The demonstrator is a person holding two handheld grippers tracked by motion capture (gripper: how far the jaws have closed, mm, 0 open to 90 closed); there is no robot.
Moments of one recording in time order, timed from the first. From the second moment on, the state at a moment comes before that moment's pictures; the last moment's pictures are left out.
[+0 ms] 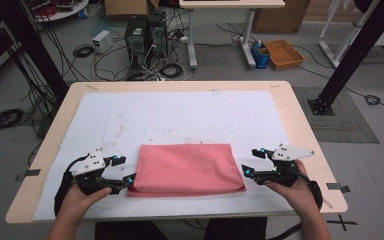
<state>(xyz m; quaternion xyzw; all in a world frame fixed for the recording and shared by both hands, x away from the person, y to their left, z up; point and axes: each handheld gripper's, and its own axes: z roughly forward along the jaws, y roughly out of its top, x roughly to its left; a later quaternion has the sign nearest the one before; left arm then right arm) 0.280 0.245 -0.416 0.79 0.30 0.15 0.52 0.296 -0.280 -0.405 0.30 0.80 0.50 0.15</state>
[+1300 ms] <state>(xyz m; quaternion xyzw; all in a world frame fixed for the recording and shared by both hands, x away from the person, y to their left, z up) 0.412 0.228 -0.437 0.81 0.37 0.11 0.44 0.416 -0.220 -0.430 0.33 0.85 0.39 0.14</state>
